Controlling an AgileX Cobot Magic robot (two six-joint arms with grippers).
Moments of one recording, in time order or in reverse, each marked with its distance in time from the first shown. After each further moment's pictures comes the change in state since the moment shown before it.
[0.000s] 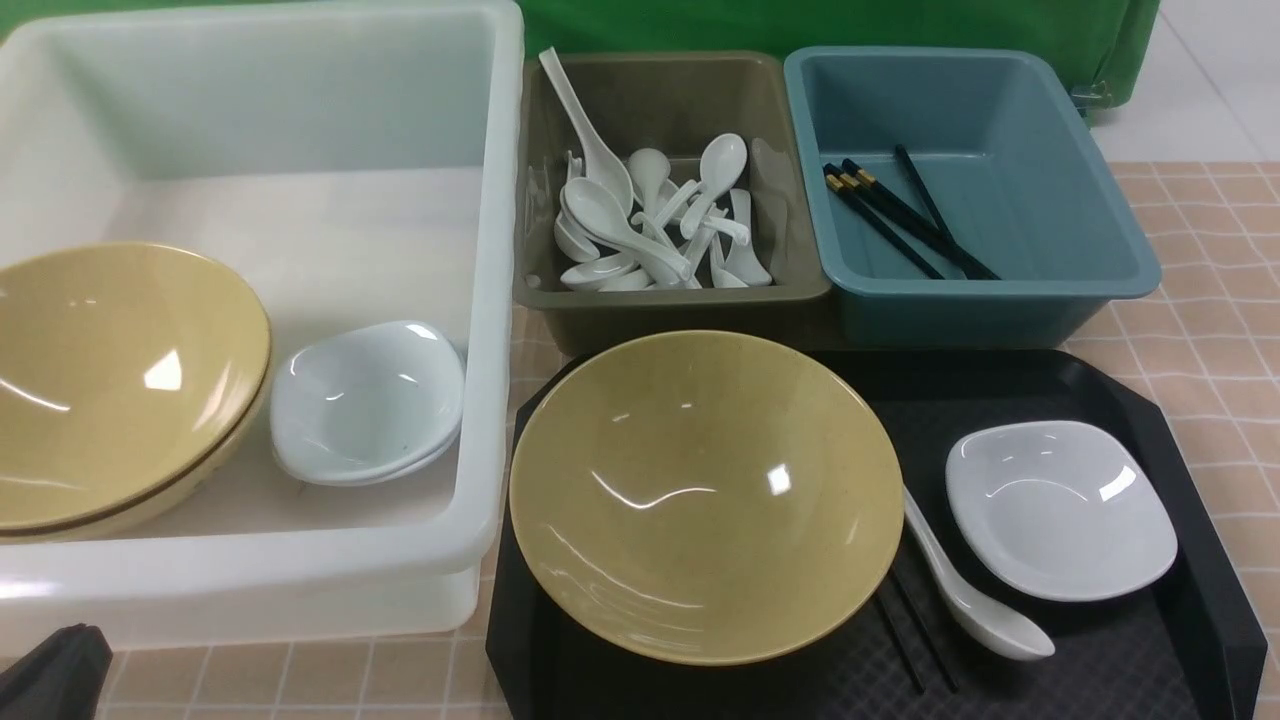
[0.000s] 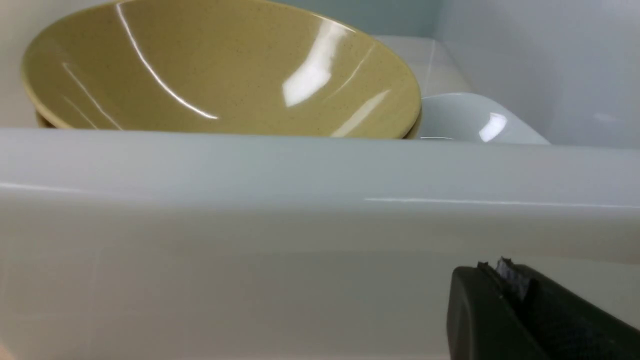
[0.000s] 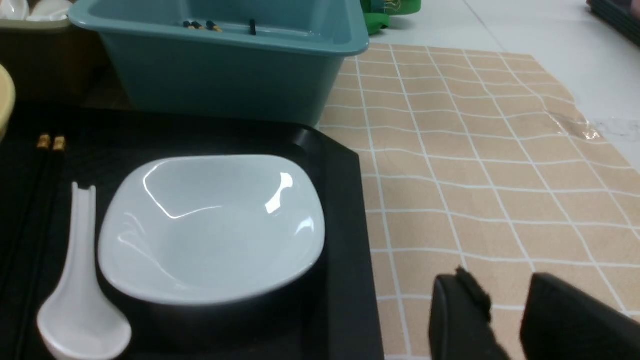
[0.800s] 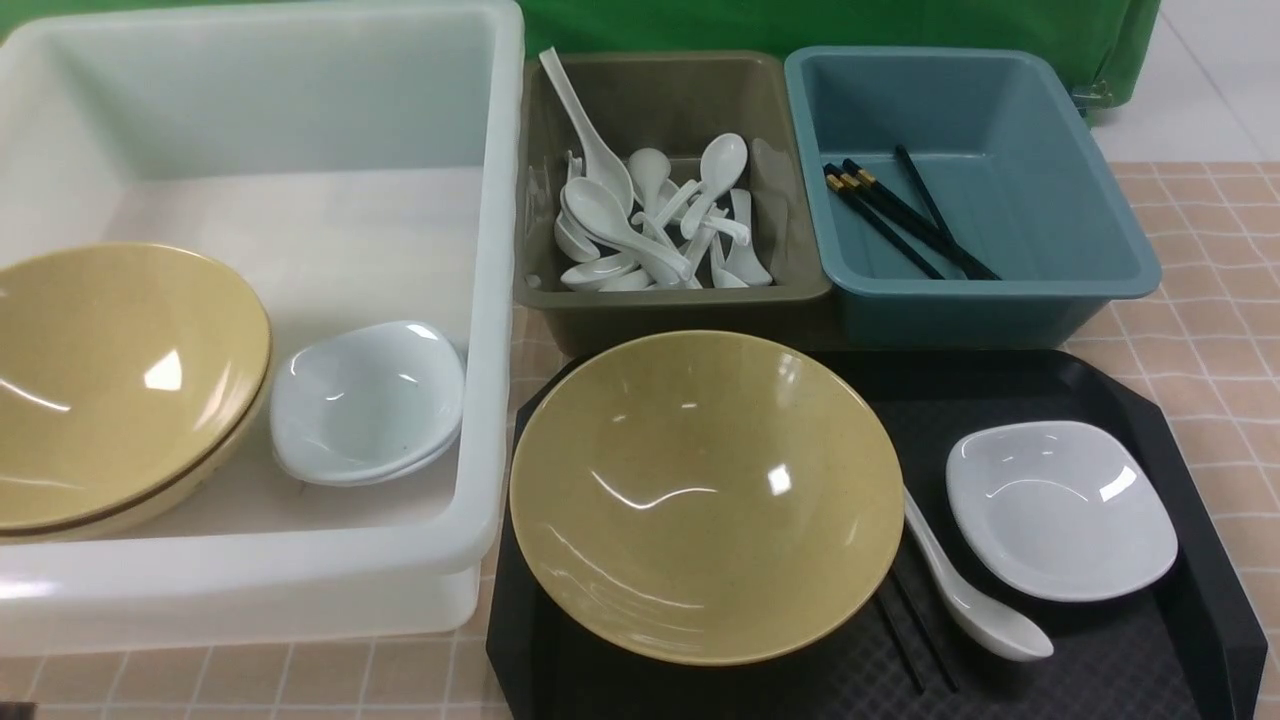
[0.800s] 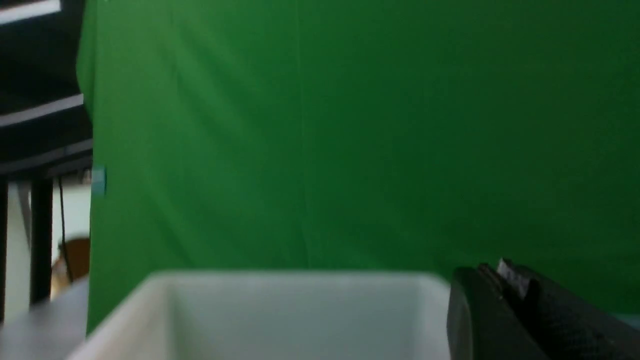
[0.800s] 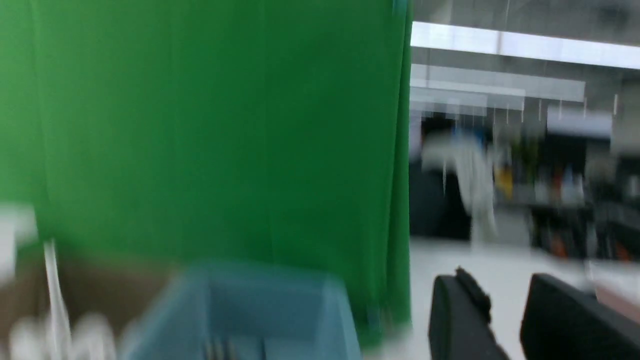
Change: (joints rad) right arm 0.000 0.000 0.005 -0.004 -0.677 0.040; left arm 0.000 0.000 0.001 0.030 -0.735 0.008
